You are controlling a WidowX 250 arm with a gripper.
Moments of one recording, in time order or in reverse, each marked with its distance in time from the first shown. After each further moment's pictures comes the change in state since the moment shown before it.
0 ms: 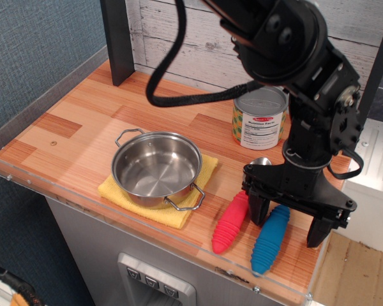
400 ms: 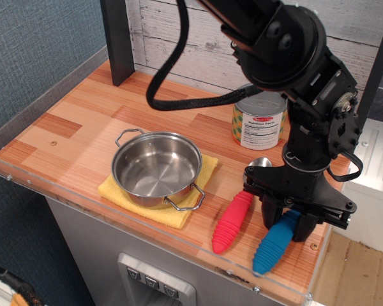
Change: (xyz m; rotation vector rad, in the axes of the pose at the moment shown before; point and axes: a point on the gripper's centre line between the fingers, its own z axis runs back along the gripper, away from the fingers) arm 0.001 -0.002 -0.003 -0.013 -0.016 -0.010
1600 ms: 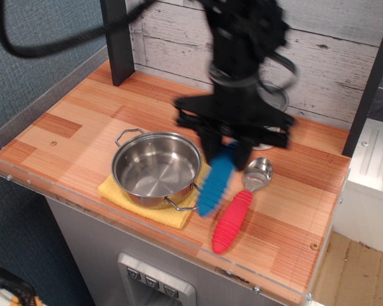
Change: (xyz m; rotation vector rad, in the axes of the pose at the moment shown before) arm -0.004 0.077 0.086 0.030 -0.073 0.165
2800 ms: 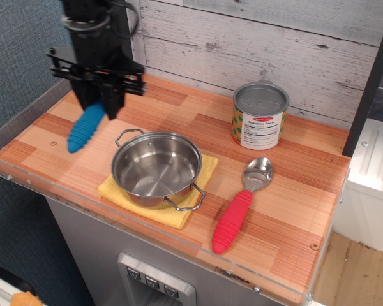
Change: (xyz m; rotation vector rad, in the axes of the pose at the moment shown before) arm 0.029 0.158 -0.009 0.094 0.029 0.016
